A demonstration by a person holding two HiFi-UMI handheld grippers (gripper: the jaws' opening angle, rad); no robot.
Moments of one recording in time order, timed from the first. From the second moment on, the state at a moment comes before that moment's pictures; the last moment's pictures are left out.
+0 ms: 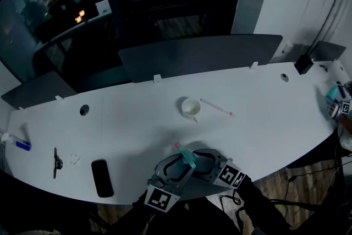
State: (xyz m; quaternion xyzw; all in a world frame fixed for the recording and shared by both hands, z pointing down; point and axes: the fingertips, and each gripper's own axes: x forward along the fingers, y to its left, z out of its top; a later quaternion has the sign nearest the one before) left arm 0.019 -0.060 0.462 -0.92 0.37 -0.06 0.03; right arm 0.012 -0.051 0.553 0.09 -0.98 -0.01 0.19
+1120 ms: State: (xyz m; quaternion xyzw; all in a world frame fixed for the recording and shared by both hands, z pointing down) left arm -0.069 -0.005 0.448 -0.77 0.64 -0.04 0.02; right arm 0.060 -0.045 0.471 0.32 -0.94 -0.03 0.08
